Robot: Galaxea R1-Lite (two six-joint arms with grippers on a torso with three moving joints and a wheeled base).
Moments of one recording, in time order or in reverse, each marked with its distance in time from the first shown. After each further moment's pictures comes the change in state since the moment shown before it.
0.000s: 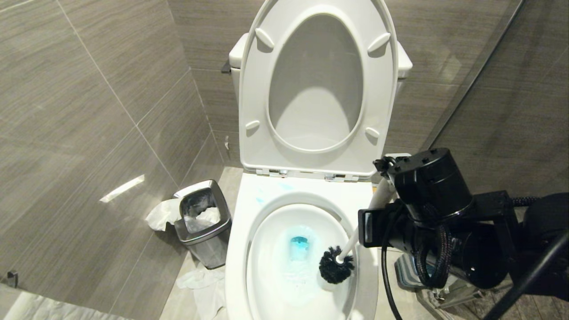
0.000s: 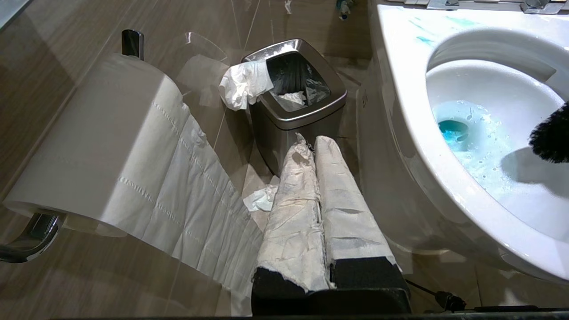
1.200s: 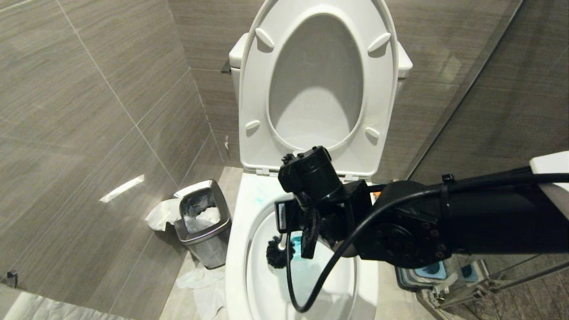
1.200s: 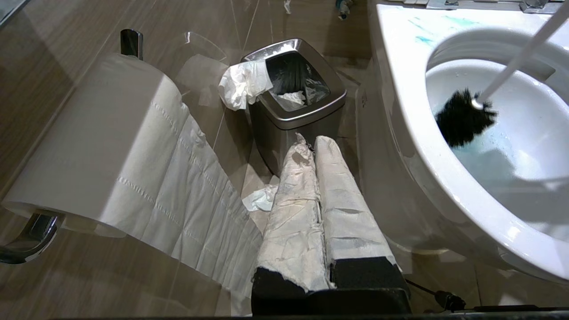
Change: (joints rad) left arm 0.000 0.000 0.000 0.000 0.000 0.001; right arm 0.129 0.371 -0.431 0.012 0.010 -0.044
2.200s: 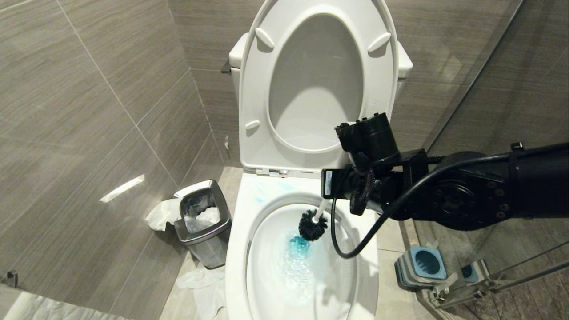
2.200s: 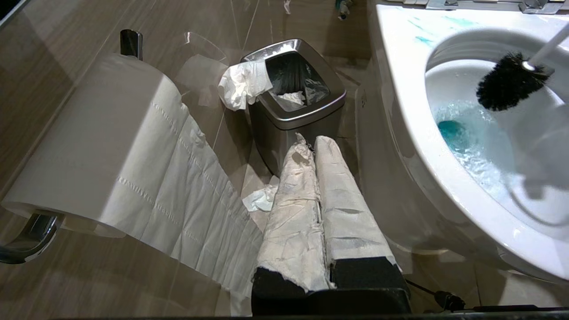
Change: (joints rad) left arm 0.000 0.000 0.000 0.000 0.000 -0.001; right arm -0.185 -0.109 0.054 -0.021 -0.001 -0.022
